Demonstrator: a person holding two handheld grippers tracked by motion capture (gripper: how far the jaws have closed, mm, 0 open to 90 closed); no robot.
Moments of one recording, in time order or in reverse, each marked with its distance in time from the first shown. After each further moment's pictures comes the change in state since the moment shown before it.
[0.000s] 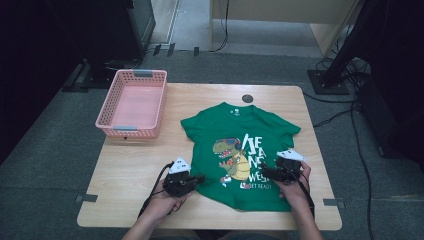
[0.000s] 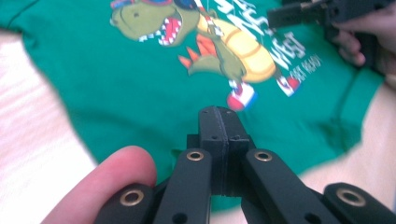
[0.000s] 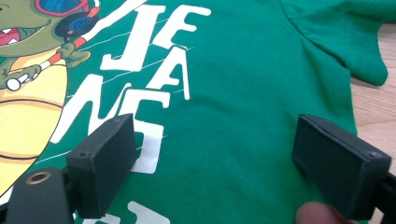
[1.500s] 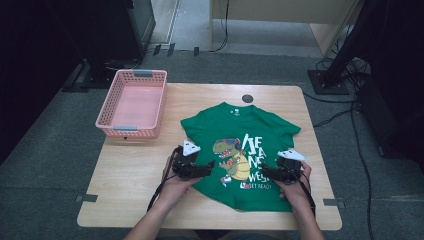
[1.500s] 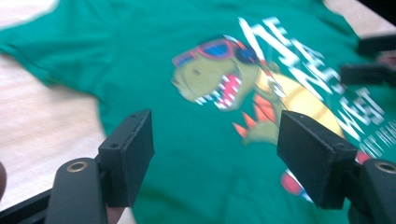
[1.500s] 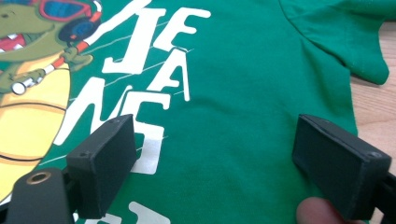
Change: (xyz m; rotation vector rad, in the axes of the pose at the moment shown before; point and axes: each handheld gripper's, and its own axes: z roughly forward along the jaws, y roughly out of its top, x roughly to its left) left arm -0.006 0.052 0.030 -0.011 0.229 -0.021; right arm -0.001 0.000 0.000 -0.003 0.007 0.009
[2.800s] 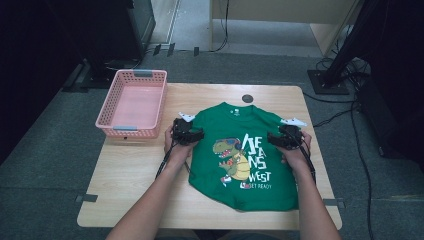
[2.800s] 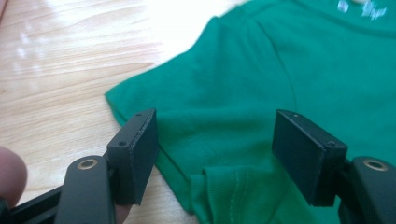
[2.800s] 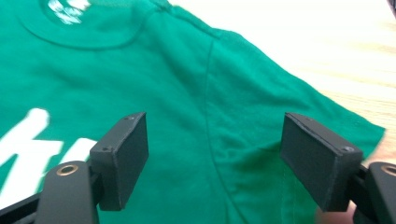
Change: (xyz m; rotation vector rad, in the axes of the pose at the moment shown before) left arm 0.095 0.045 0.089 -0.059 0.320 -0.149; right arm -0.041 0.080 0.055 -0.030 -0.067 0.028
